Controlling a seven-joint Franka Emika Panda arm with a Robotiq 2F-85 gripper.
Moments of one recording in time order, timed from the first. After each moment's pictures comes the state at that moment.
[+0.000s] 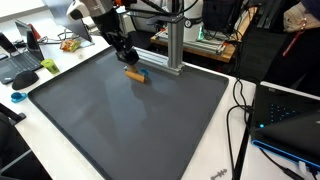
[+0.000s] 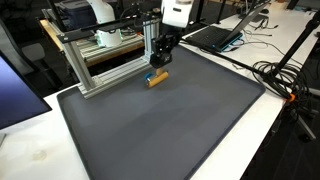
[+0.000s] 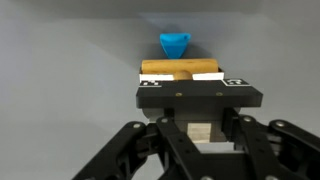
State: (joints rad) arm -0.03 0.36 -0.02 -1.80 -0.02 1.95 -0.03
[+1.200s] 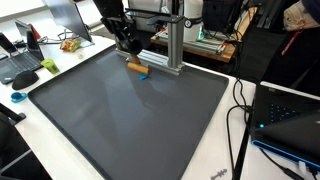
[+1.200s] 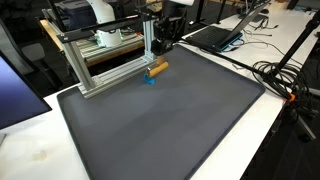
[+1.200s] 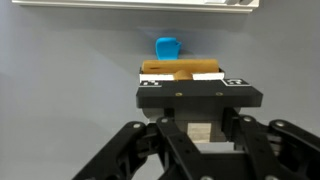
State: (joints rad) arm 0.00 0.29 -0.01 -1.80 -0.05 1.85 -0.03
